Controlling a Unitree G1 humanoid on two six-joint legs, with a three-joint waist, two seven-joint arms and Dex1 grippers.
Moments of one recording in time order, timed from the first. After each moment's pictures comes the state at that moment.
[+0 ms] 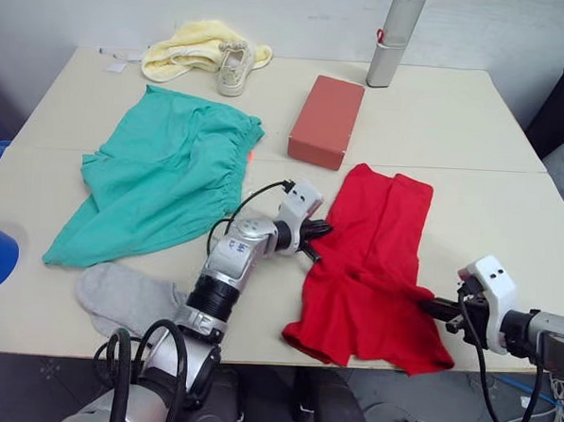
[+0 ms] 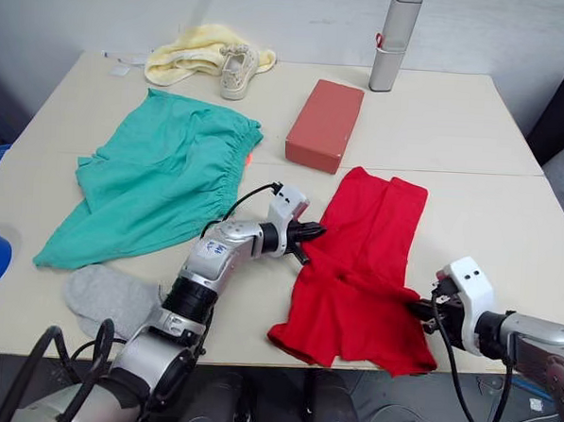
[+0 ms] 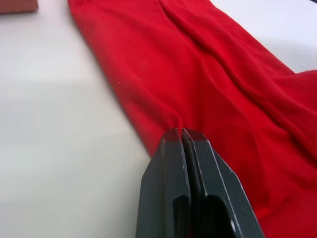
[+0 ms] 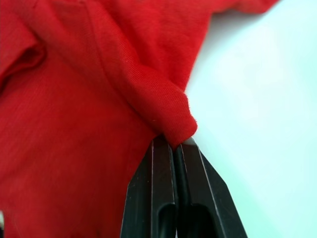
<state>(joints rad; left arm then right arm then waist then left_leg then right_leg) -0.67 -0.03 -0.16 0.30 -0.04 0.63 -0.54 0.16 -0.97 -0.31 -0.41 0.76 0.96 0.62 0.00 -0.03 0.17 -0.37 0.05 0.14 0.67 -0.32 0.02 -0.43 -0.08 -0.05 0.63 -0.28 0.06</state>
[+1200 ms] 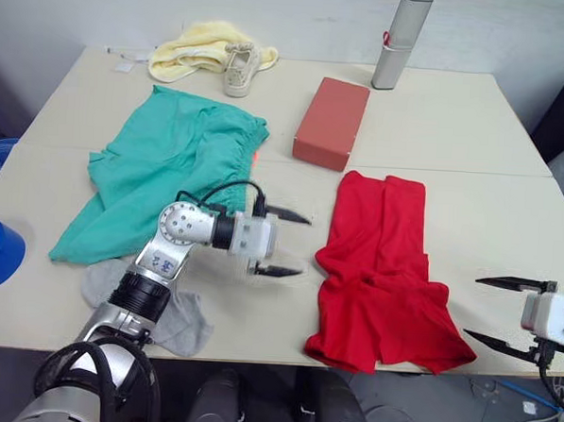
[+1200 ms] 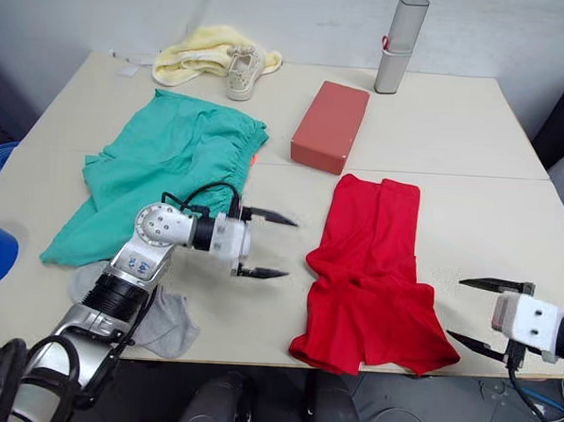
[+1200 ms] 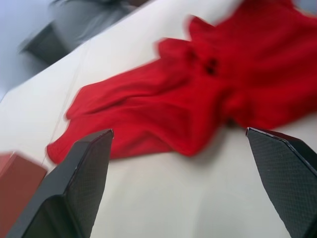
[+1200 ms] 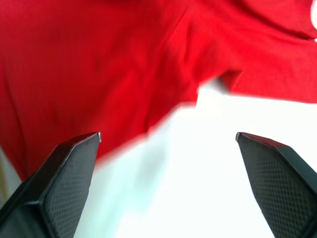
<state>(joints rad) -0.66 0.44 -0.33 0.39 -0.02 -0.65 -1.16 0.20 -1.00 -0.42 0.22 0.17 -0.57 1.27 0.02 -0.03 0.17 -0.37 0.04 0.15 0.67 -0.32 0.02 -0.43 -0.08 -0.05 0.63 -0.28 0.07</state>
